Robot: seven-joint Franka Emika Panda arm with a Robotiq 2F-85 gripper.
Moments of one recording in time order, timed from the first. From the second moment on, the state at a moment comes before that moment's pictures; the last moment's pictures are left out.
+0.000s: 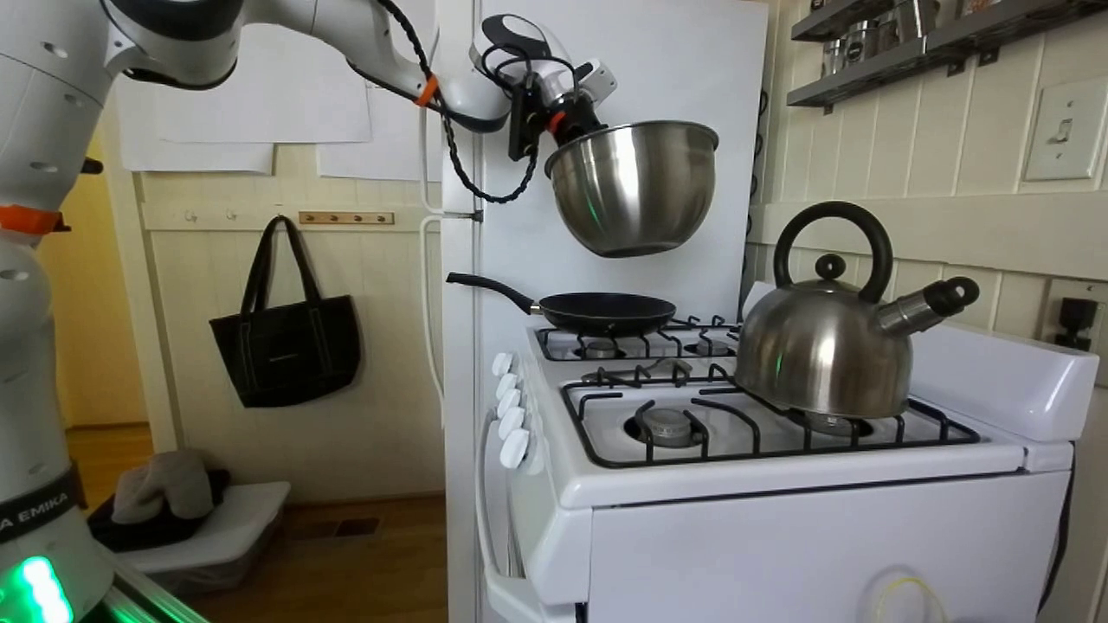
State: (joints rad) arm -0.10 0.35 -0.39 -1.34 -0.57 1.67 0.43
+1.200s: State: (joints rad) arm -0.29 0.48 -0.36 -1.37 -0.27 1.63 0.53
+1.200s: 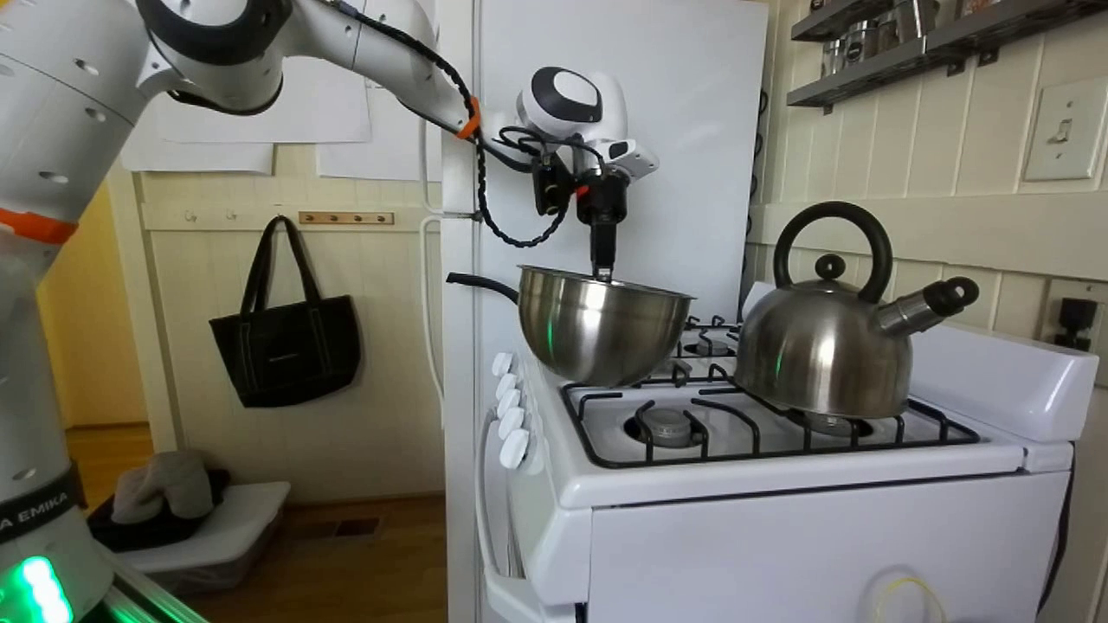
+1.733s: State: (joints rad) arm -0.31 0.47 -0.38 -1.37 -0.23 1.77 0.67
